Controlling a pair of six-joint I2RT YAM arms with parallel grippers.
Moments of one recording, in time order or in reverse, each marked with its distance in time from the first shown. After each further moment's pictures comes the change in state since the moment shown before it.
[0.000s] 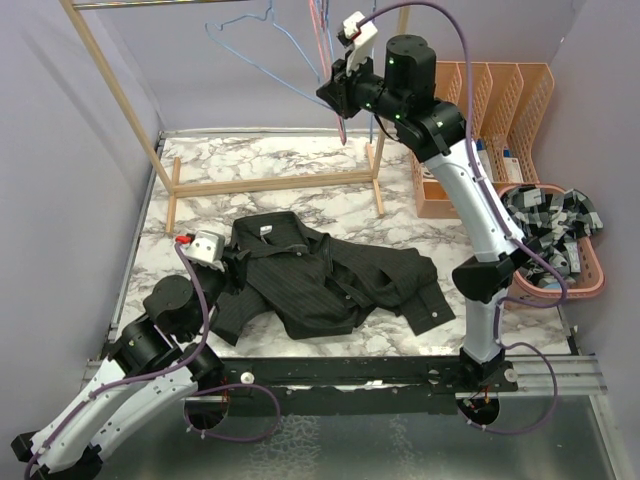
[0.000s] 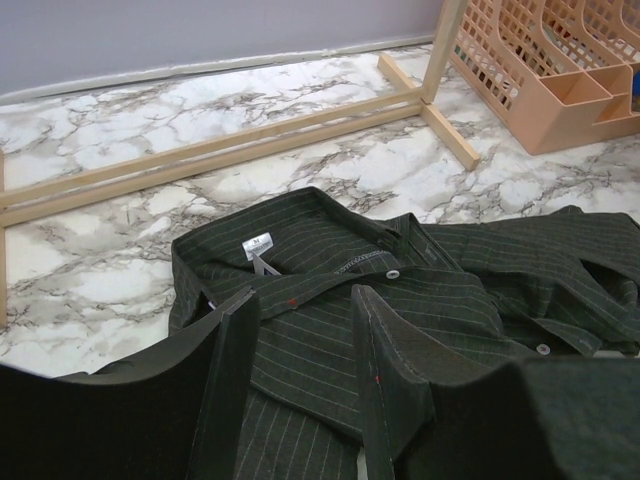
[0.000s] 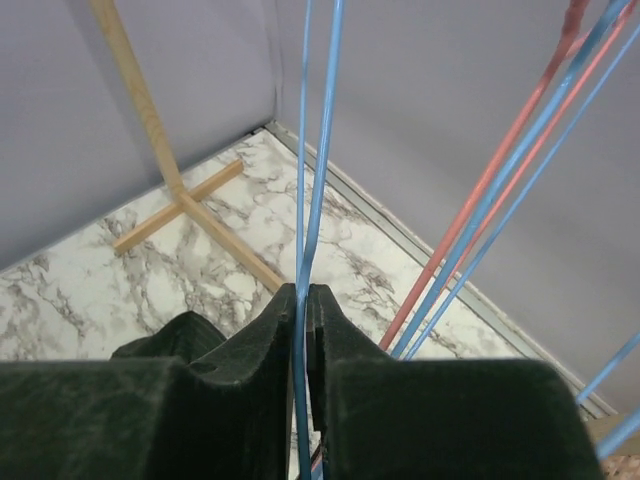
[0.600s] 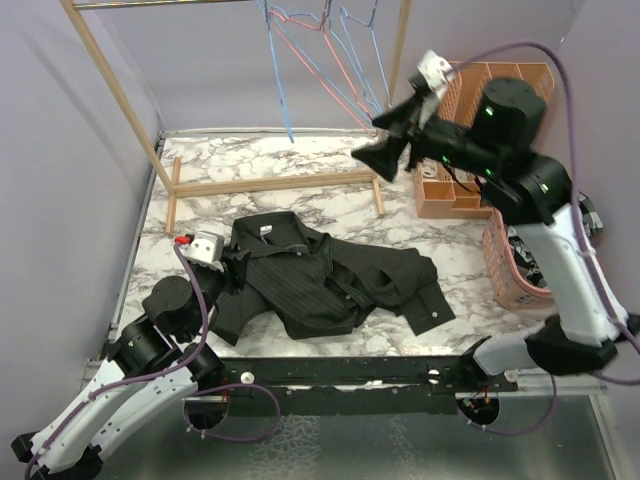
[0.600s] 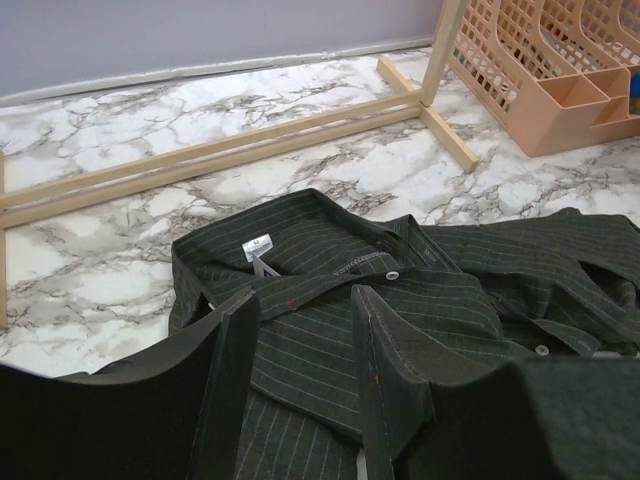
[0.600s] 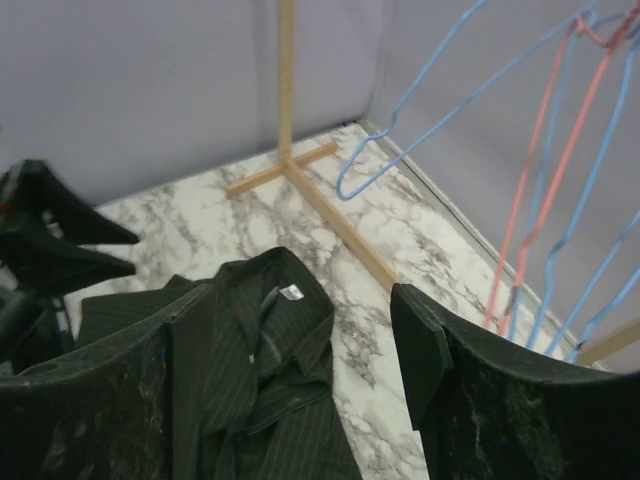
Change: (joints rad) left arm 0.000 -0.009 -0.002 0.001 0.000 0.001; right arm 0.016 -0.510 -0.462 -0.030 -0.162 -0.027
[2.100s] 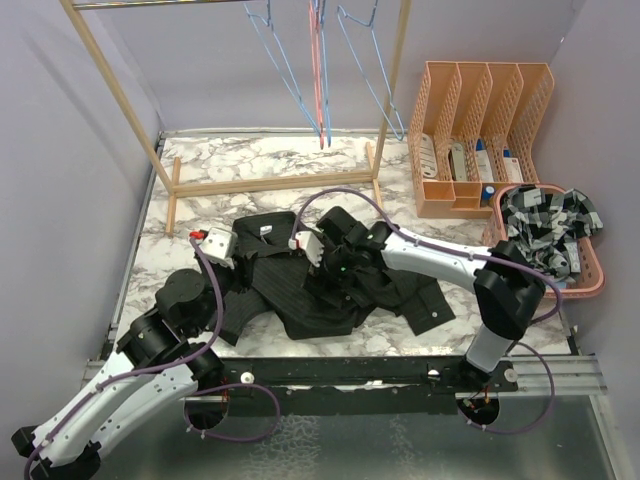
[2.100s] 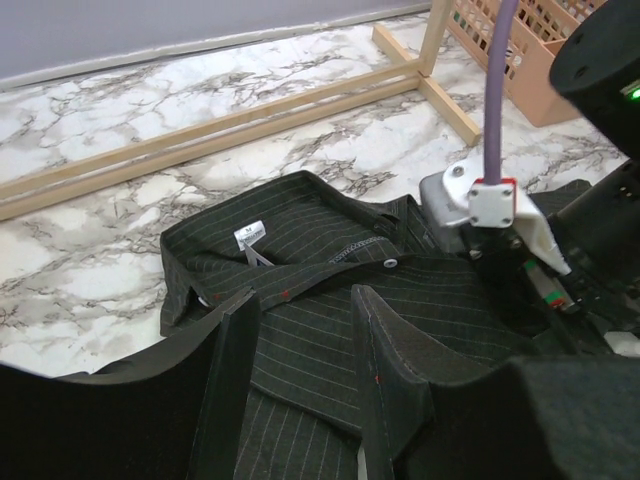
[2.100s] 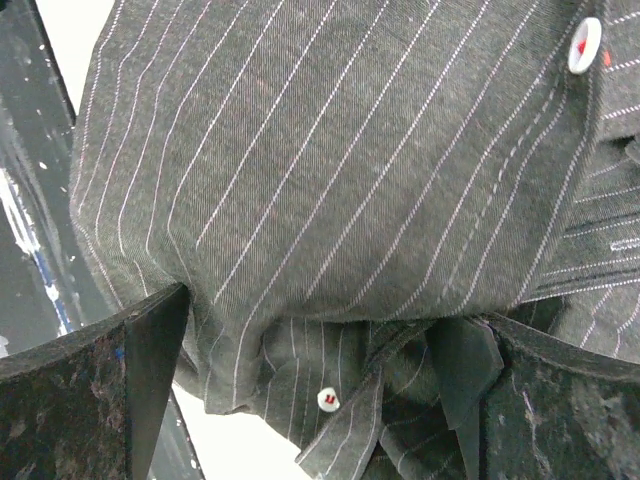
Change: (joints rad) left arm 0.000 0.077 -0.013 0.021 0.027 0.019; right arm 0.285 0.227 -0.841 0.105 -0.018 -0.148
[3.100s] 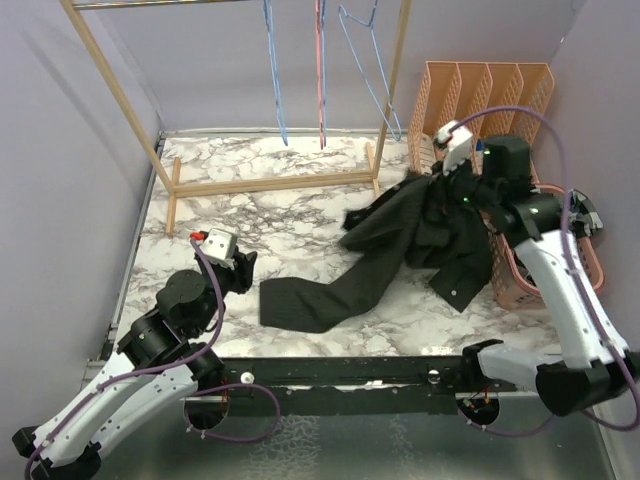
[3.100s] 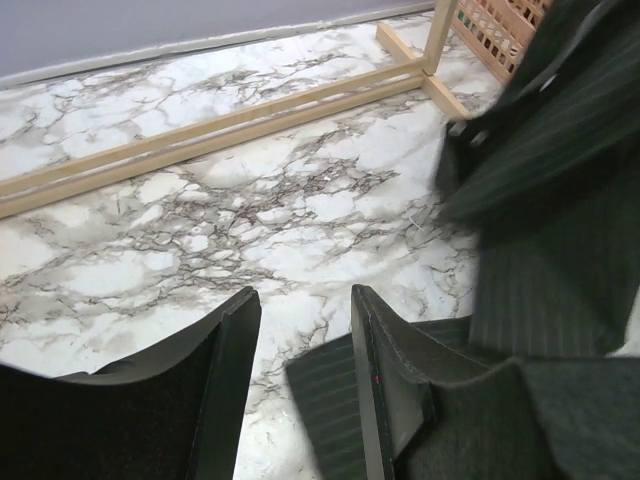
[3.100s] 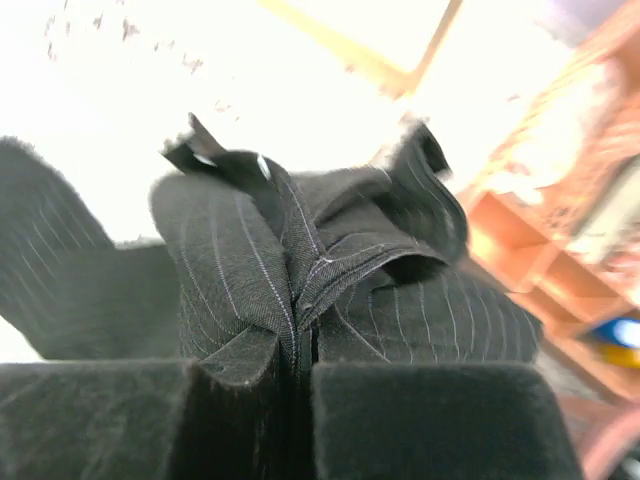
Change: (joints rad) left arm 0.000 -0.024 -0.011 0.000 -0.008 -0.001; right arm -0.634 -0.474 0.090 -0.158 0.060 0.003
